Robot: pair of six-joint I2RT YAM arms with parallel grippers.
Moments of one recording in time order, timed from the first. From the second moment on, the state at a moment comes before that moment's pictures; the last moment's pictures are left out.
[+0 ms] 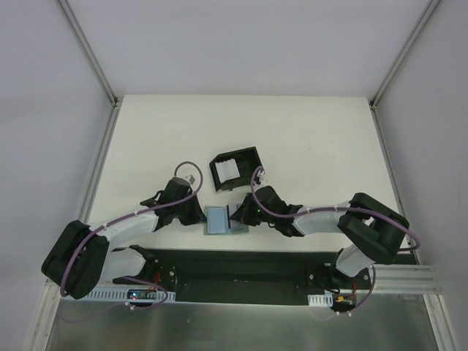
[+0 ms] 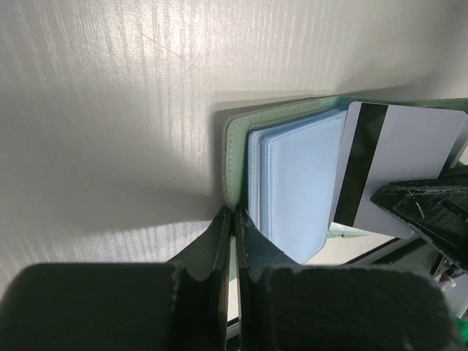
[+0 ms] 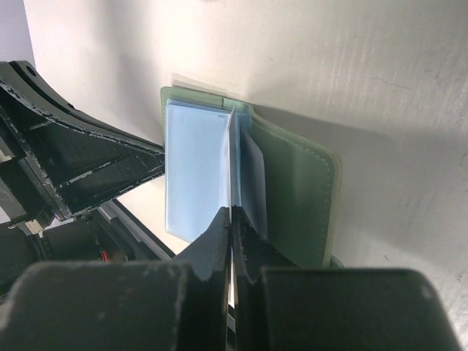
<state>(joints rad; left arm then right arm) -0.53 1.18 0.39 -0.17 0.22 -0.76 0.99 1.56 0.55 0.38 -0.04 1.07</state>
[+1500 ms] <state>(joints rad) -0.53 1.18 0.39 -0.16 0.22 -0.76 0.94 1.65 0.53 0.50 -0.18 1.20</state>
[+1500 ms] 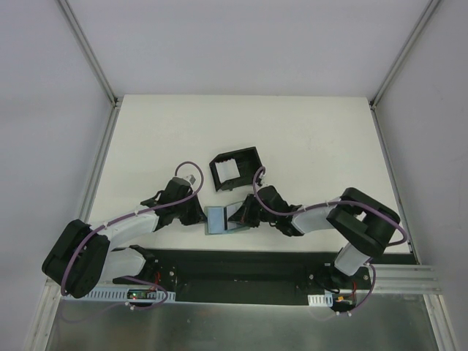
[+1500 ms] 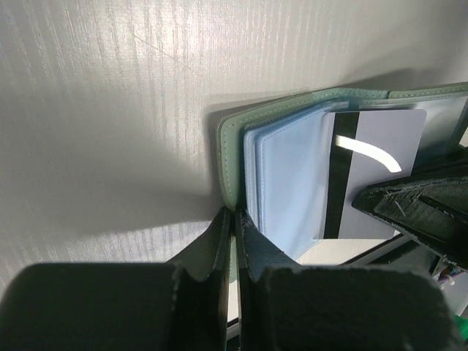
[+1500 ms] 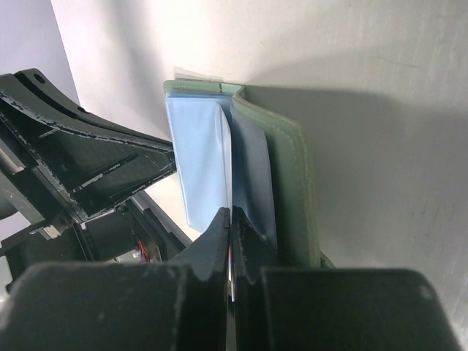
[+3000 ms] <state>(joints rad) -0.53 1.21 0.42 -0.17 0.22 -0.76 0.95 1.65 0.64 0.26 -0.17 1.13</state>
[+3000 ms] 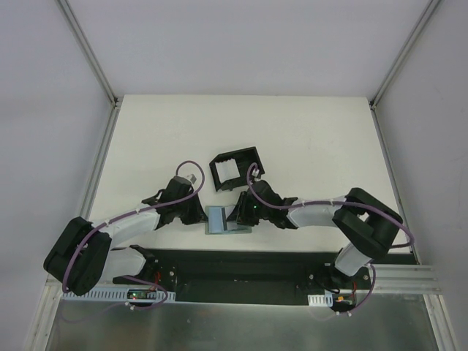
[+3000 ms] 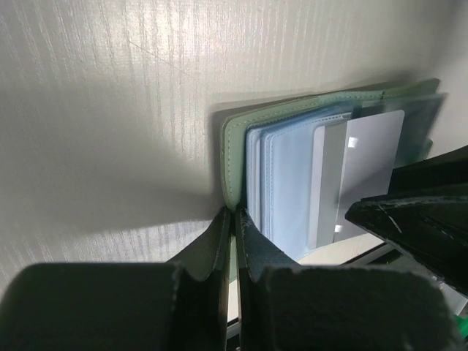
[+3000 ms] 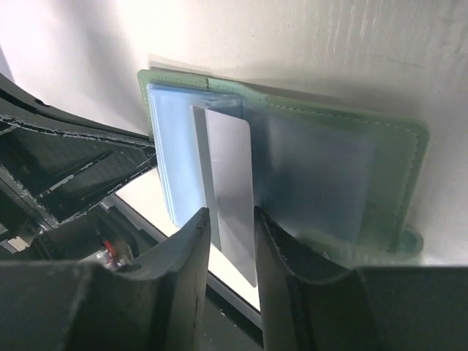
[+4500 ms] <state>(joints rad) -0.53 1.16 0.40 -0.20 0.22 -0.75 0.96 1.51 0.93 -0.17 -0.08 0.80</state>
